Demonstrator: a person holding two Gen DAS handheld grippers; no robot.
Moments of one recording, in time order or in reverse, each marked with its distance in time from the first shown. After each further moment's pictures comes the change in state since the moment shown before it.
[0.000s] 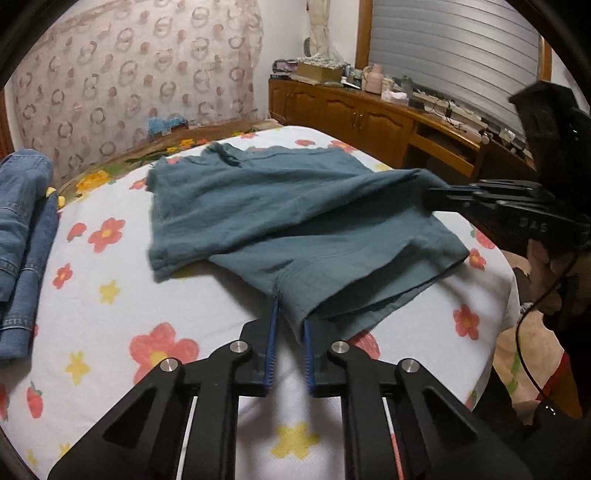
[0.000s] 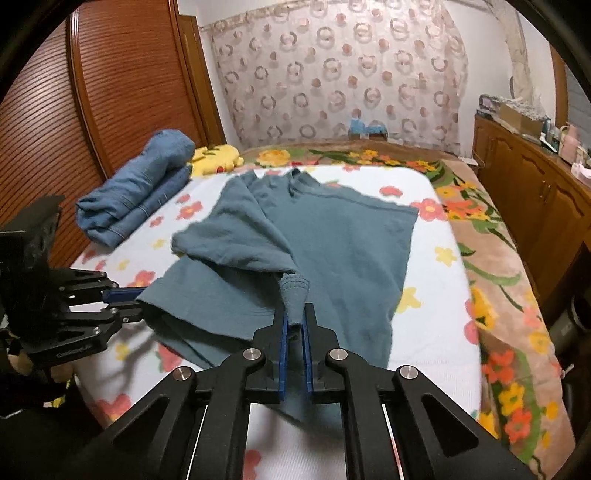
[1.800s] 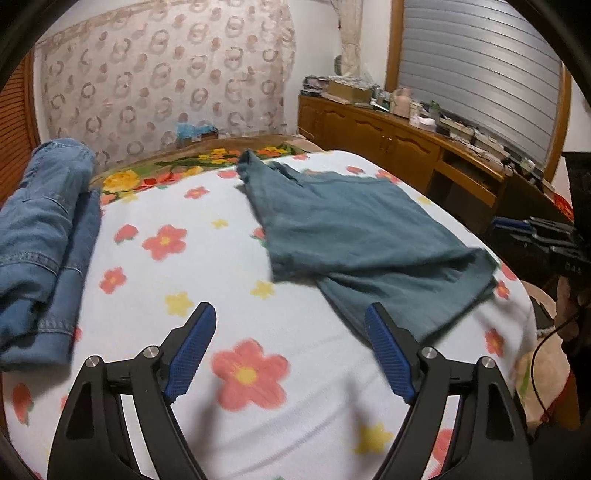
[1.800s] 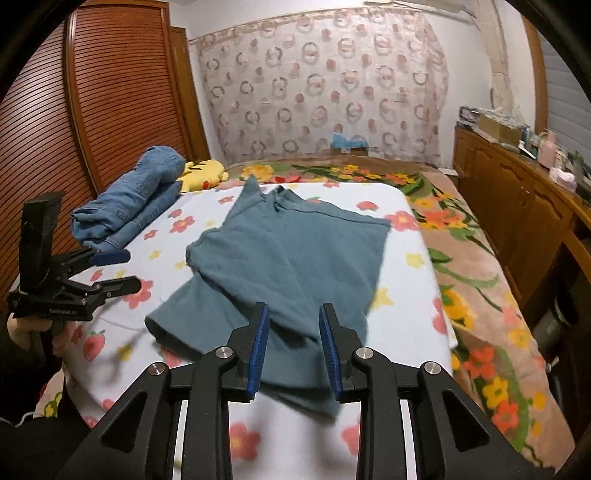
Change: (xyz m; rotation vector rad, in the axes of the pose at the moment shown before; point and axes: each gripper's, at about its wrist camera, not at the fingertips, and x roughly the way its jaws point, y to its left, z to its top) left arm -0.011 0.066 0.010 -0.078 -0.063 0.063; right arm -0.017 0.003 -0.008 -0.004 -0.047 -0.066
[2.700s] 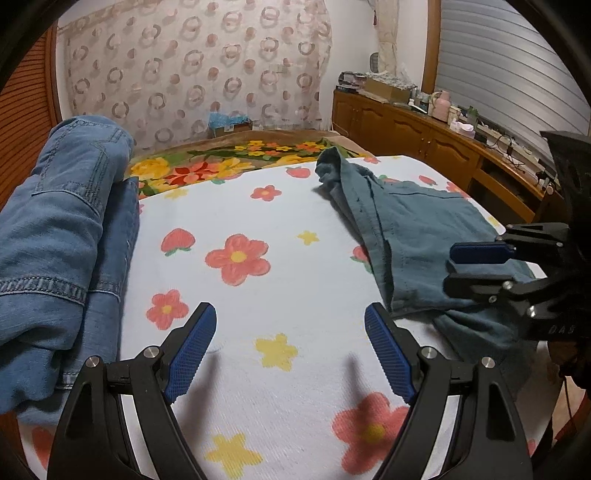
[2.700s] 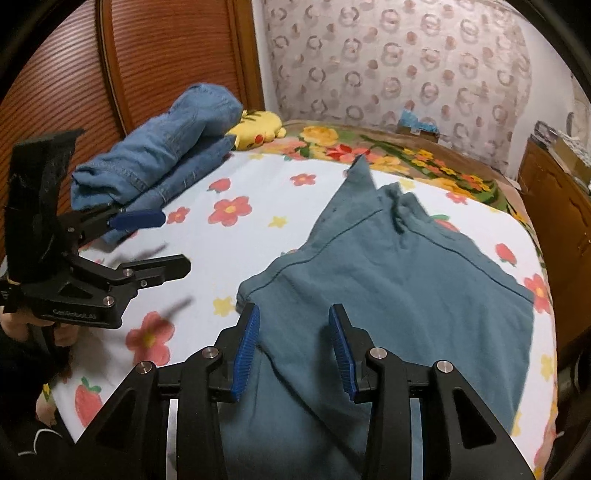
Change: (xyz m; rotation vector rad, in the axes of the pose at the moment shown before) left arm 0.041 0.072 0.019 -0.052 0.027 0.086; right arm 0.158 0.075 0.060 -0.187 0.175 0.122
